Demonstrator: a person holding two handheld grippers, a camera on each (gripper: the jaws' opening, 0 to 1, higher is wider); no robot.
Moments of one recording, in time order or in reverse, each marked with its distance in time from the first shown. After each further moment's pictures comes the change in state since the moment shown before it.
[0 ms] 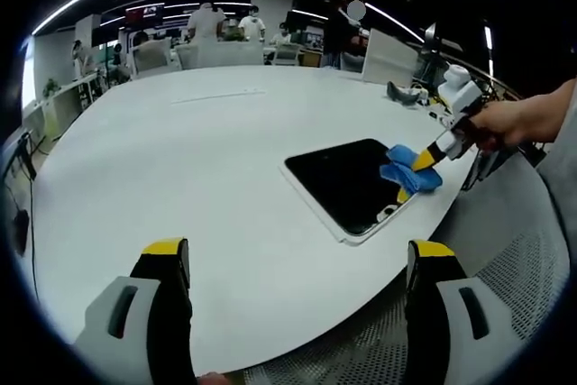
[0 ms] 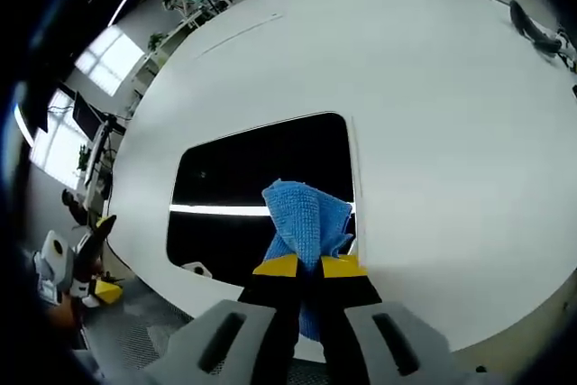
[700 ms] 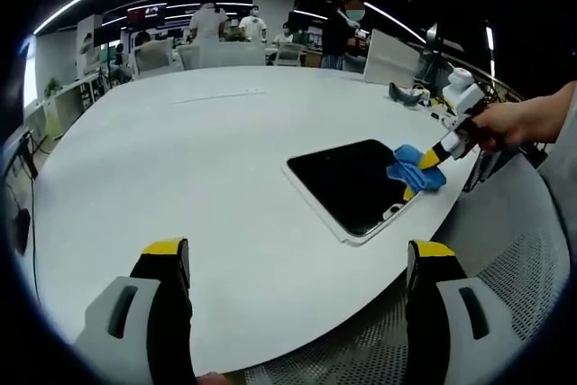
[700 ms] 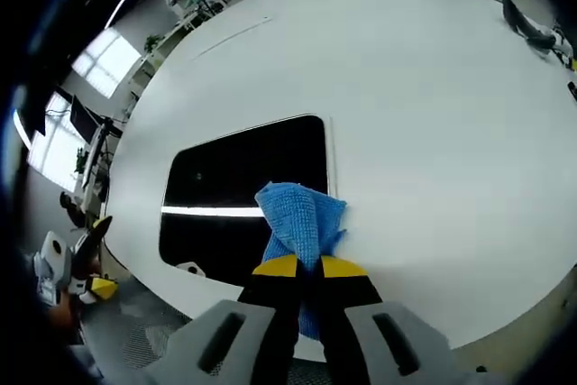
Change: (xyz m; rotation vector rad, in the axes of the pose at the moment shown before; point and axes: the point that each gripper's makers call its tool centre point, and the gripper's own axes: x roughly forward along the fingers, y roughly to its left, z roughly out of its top) left arm 0.000 0.002 0.000 -0.004 -0.004 0.010; right arm -0.007 -0.021 0.002 0.006 -0.004 -0.020
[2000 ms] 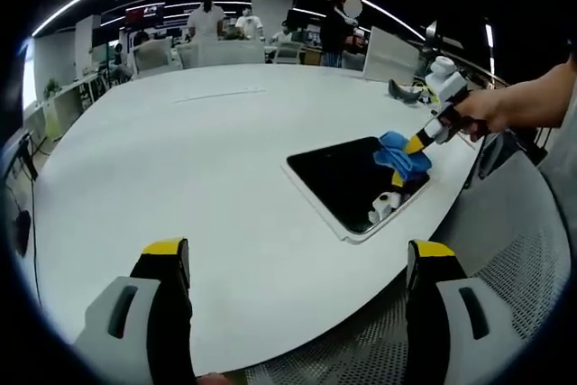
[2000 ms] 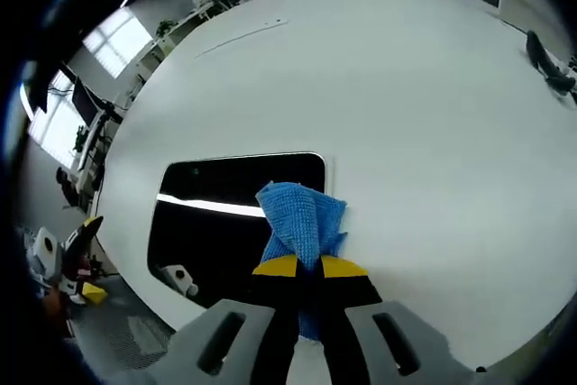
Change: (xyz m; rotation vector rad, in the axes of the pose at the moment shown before) left arm 0.000 -0.001 -0.002 0.007 0.013 -0.001; right arm 0.013 -0.009 0.035 -0.089 -0.007 -0.005
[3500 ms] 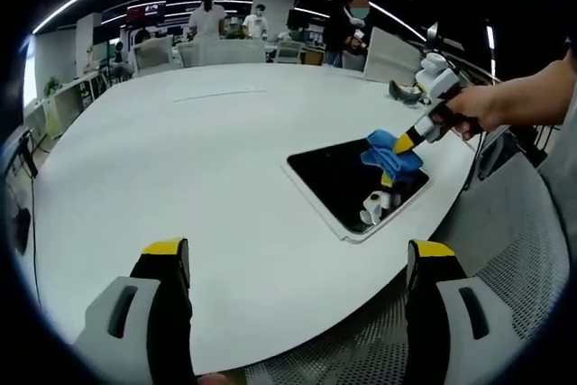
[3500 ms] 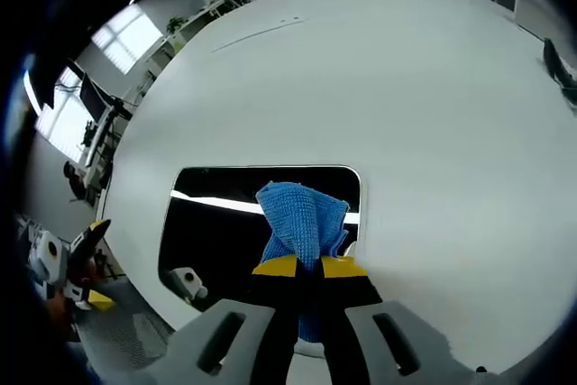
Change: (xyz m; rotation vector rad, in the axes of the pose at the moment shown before) left arm -0.001 0.001 0.001 -0.007 -0.003 0.001; right arm 0.011 0.020 0.015 -0.039 0.010 0.039
